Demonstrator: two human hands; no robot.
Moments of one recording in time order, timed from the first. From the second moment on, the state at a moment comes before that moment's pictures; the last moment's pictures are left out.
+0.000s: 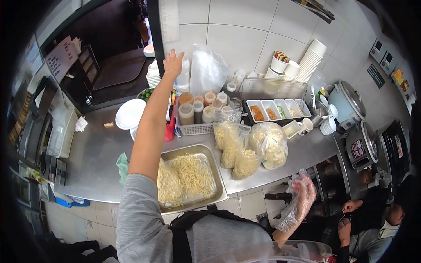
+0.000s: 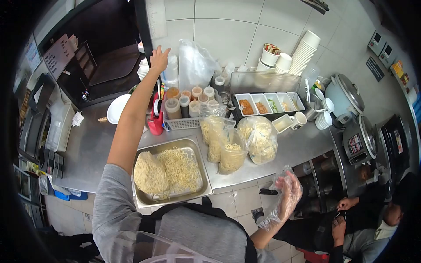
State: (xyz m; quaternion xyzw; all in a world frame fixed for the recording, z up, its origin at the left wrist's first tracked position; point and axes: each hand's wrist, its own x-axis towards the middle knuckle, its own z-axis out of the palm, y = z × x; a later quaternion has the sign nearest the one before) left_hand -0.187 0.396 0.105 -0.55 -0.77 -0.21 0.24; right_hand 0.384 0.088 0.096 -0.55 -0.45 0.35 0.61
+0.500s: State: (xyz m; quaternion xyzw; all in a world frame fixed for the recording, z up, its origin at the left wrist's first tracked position) left_hand -0.216 0.427 0.198 -0.48 -0.72 -0.45 0.22; right_hand 0.355 0.114 0.096 -0.50 -0.48 0.37 0.62
